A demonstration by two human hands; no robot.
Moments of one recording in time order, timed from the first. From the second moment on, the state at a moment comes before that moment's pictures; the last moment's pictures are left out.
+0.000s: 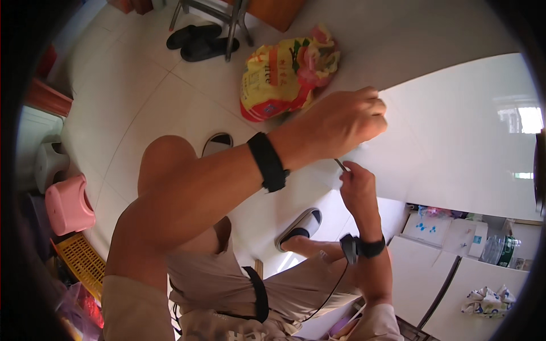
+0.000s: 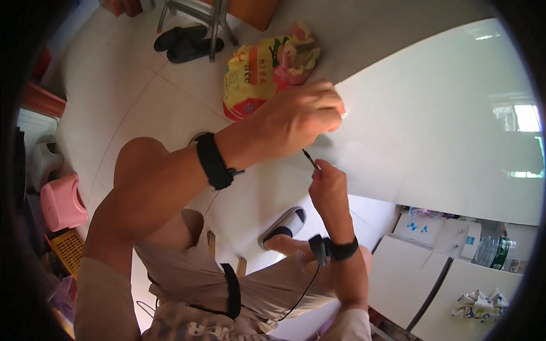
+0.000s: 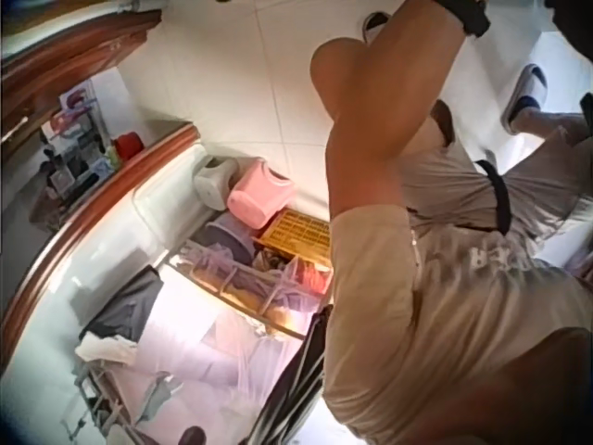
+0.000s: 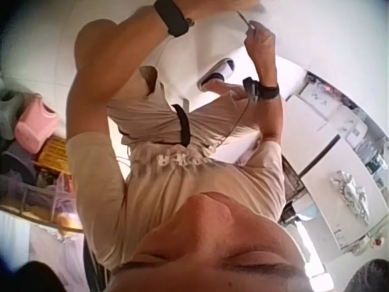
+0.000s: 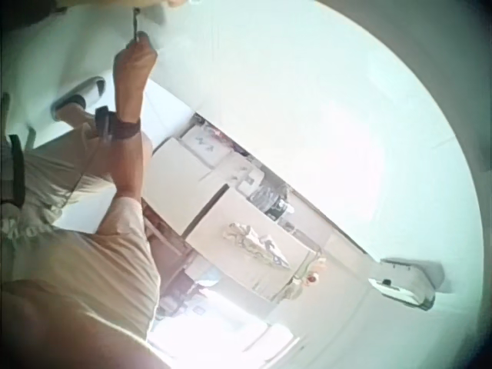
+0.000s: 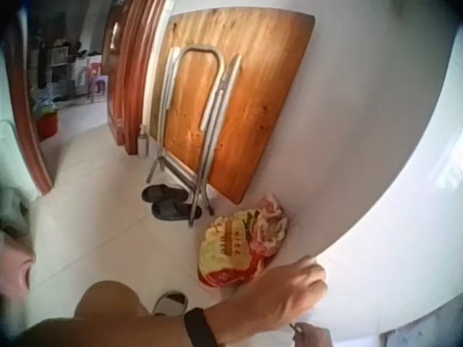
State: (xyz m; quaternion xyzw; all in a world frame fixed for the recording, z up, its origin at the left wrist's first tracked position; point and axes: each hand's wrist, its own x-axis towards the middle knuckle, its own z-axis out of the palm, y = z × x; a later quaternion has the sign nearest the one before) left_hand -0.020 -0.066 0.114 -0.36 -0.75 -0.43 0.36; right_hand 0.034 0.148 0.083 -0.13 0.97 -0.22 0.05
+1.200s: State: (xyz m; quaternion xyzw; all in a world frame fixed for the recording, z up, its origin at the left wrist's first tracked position) left_hand -0.016 -0.037 -0.021 -0.41 -0.83 -0.20 0.32; right_hand 0.083 0.221 0.094 -0.06 0.98 -0.20 -0.07
